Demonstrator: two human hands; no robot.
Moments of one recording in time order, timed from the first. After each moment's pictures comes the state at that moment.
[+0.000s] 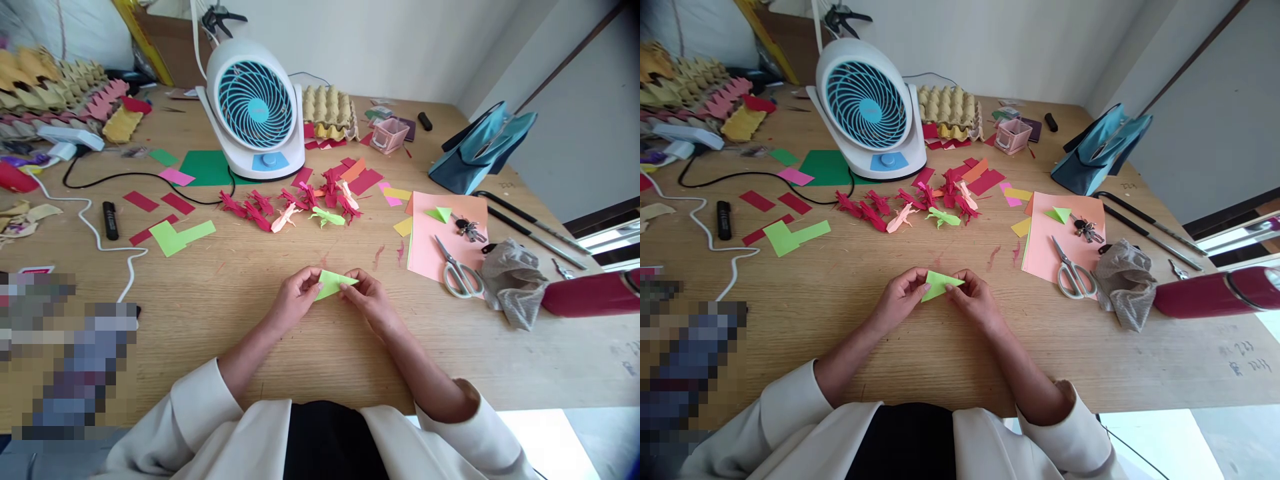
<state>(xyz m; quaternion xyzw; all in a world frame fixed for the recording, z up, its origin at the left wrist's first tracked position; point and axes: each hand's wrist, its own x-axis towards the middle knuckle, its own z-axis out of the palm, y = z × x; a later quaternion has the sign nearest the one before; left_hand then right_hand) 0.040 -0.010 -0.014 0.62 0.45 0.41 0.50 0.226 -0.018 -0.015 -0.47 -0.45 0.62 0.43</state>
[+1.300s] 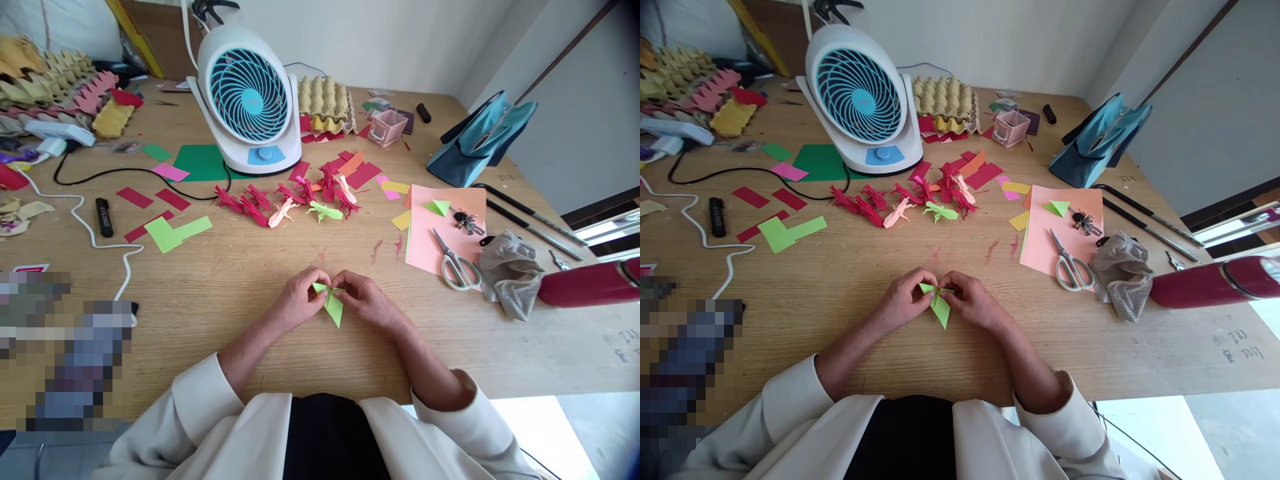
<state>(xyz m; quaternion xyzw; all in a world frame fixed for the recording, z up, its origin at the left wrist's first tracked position) 0.042 -0.016 -0.009 0.77 0.44 0.33 0.33 0.238 -0.020 -0.003 -0.42 -0.69 0.52 0.28</state>
